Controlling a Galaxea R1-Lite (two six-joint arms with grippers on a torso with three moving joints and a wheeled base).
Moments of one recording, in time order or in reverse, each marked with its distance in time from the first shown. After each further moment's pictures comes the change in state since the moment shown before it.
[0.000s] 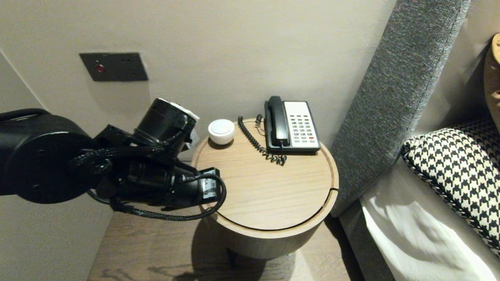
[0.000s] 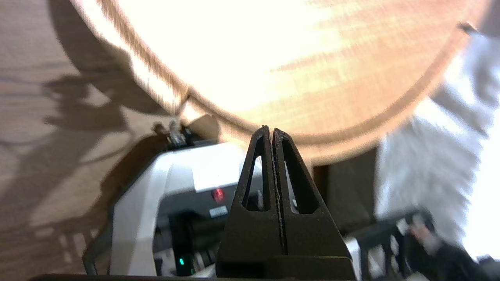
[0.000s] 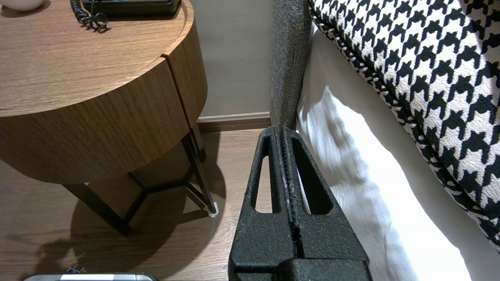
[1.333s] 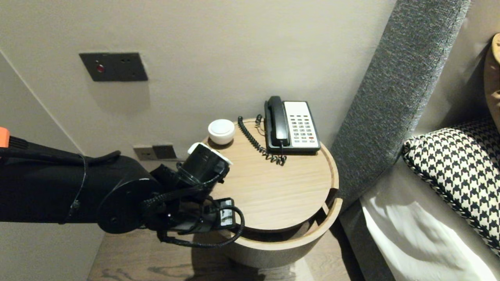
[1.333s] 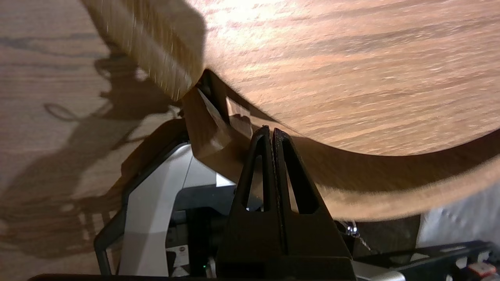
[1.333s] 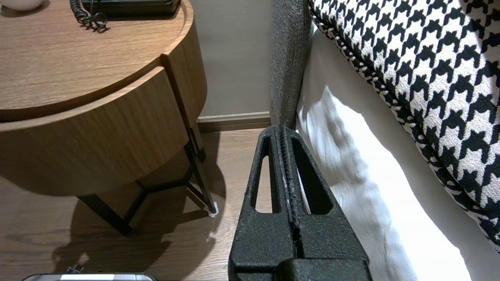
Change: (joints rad) left arm -0.069 0.138 0.118 -0.106 0.119 -0.076; right arm 0.000 0.000 0.000 0.000 0.000 0.000
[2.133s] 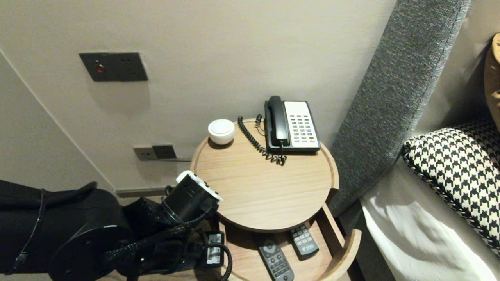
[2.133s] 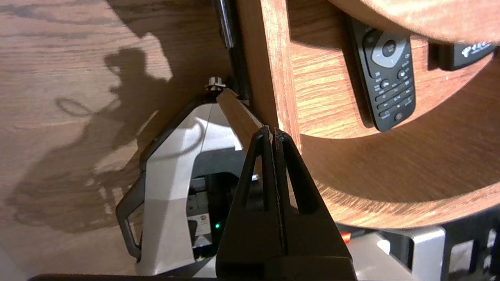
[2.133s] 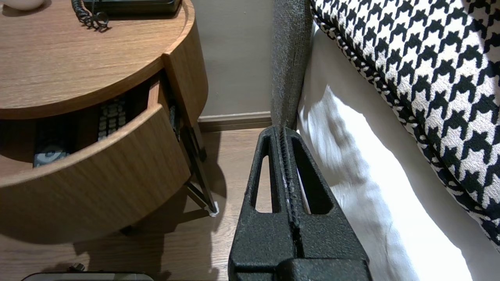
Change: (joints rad) left arm -0.076 -0.108 0.211 -0.049 -0.007 -0.004; right arm 0.000 0.000 0.000 0.000 0.000 0.000
